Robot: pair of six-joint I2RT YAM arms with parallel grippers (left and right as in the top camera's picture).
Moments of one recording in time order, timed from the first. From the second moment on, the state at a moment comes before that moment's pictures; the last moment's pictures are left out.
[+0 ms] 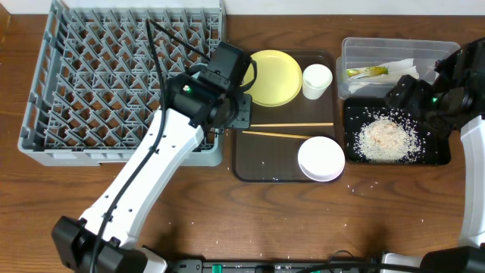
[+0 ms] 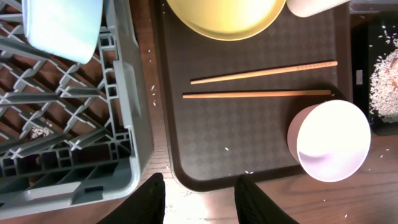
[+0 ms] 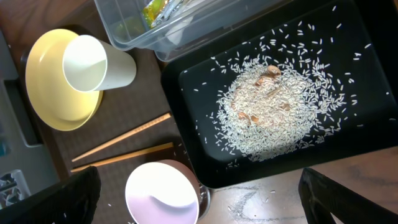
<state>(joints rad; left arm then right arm) -0.52 1.61 1.60 -1.14 0.01 -0.42 -0.23 1.50 1.47 -1.12 -0.21 0.32</state>
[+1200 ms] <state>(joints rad) -0.57 1.72 1.60 -1.10 0.02 -0.44 -0.23 1.50 1.47 -1.12 -0.21 0.32</state>
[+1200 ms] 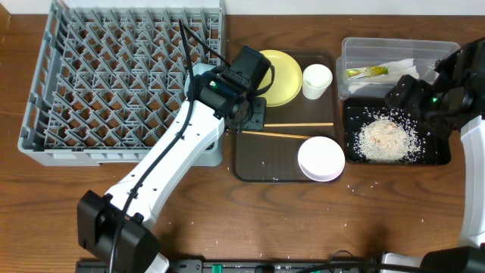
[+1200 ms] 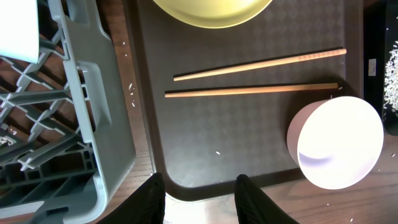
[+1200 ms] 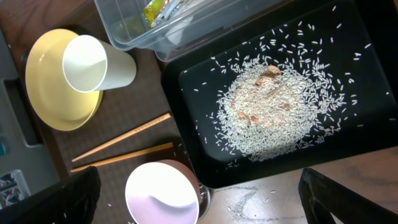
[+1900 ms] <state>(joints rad) -0.57 1.72 1.60 -1.08 0.02 -0.44 -0.23 1.50 1.47 -1.12 -0.21 0.32</state>
